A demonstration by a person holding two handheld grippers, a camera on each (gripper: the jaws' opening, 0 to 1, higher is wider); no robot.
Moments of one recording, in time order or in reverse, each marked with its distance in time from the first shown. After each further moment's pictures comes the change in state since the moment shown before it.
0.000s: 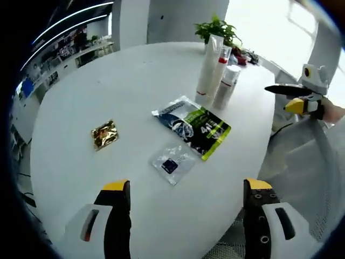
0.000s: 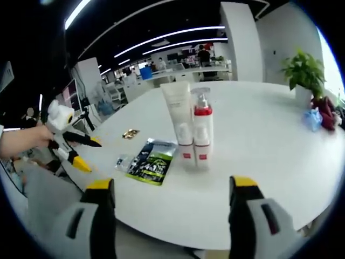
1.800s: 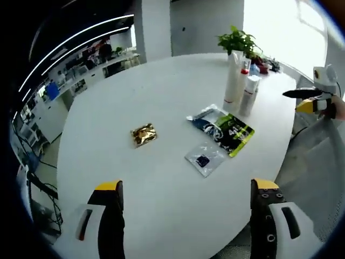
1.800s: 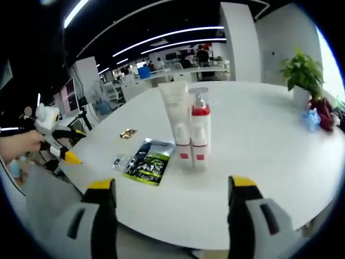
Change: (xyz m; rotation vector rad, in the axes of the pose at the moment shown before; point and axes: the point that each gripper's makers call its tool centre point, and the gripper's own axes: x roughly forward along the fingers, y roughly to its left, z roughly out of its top) left arm -0.035 0.050 0.004 0.042 -0.073 0.219; right arm 0.000 -0.004 0.000 0.001 0.004 -0.027
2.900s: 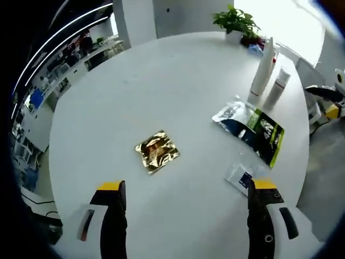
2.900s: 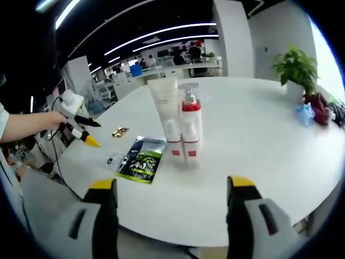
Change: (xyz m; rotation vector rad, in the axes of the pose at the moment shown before) left arm 0.082 0.056 0.034 0.042 0.152 -0.060; right arm 0.001 -0.011 -0.005 0.035 0.027 -0.058
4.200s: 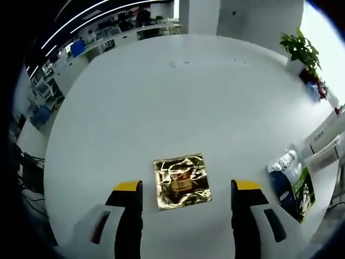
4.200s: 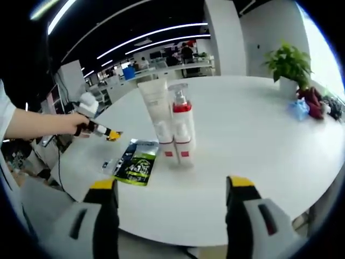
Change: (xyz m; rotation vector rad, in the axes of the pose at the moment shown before) left arm 0.068 0.051 0.023 -0.417 0.007 0.227; right arm -0.001 -0.010 0.001 0.038 -0.010 -0.044
